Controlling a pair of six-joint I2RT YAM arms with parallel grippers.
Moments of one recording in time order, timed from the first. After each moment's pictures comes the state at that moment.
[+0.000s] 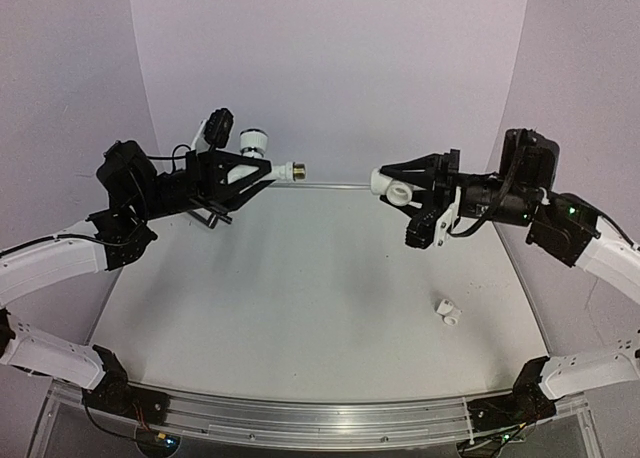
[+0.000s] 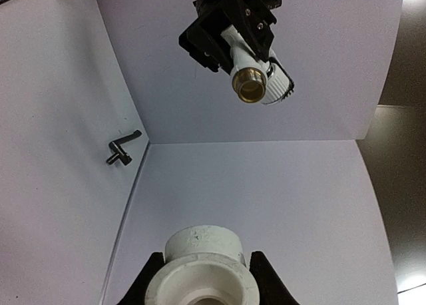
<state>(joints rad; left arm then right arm) -0.74 1.17 0.92 0.62 0.79 -1.19 0.80 1.10 1.17 -0.19 -0.40 -1.57</state>
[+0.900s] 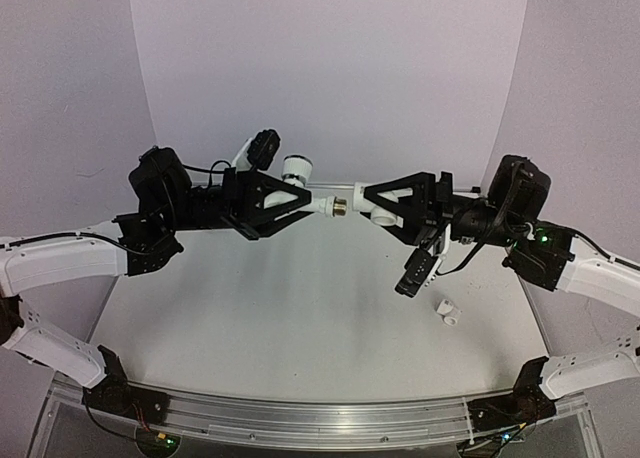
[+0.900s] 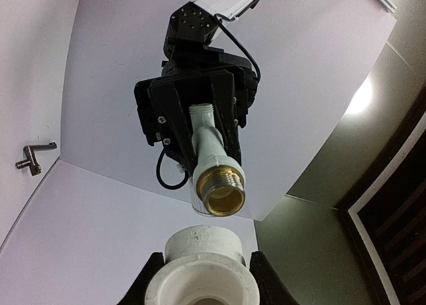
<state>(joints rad) -0.90 1.29 0.97 0.63 0.79 -1.26 0.88 1.10 0.96 0.25 -0.55 -1.94</state>
